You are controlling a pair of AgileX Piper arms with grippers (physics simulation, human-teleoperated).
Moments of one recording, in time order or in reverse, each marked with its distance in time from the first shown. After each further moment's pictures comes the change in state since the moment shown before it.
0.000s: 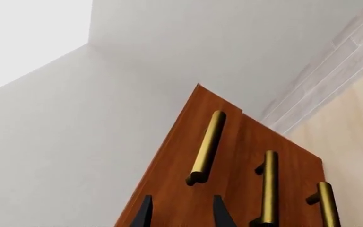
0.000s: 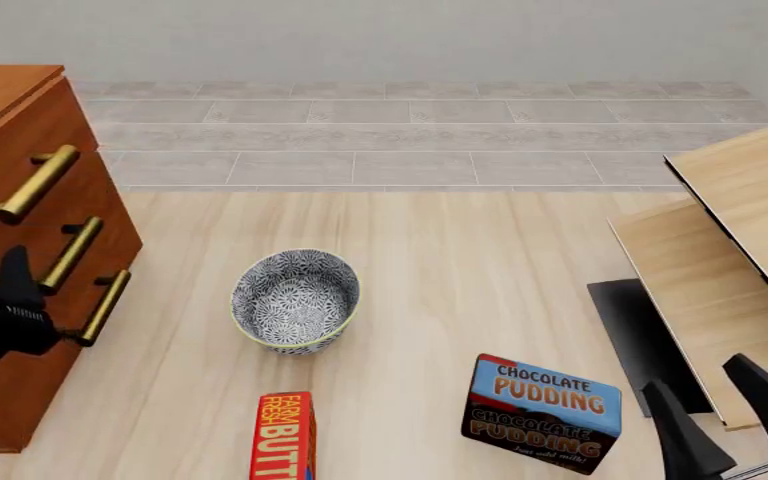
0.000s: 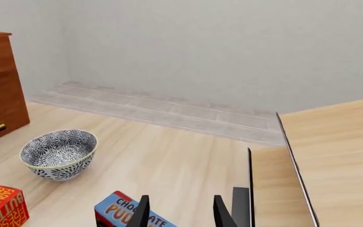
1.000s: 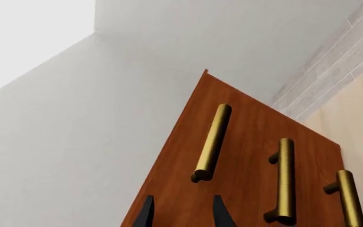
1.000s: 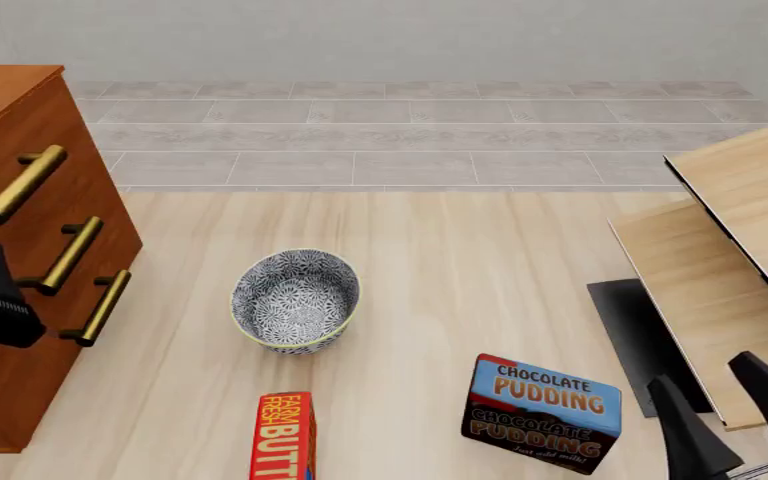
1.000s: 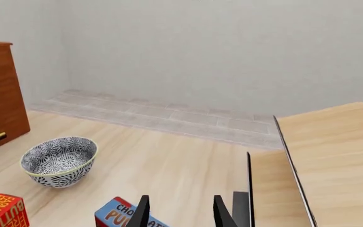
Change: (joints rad) left arm 0.067 0.009 -0.027 0.025 0.029; right arm -0.007 -0.005 0.000 -0.023 0.016
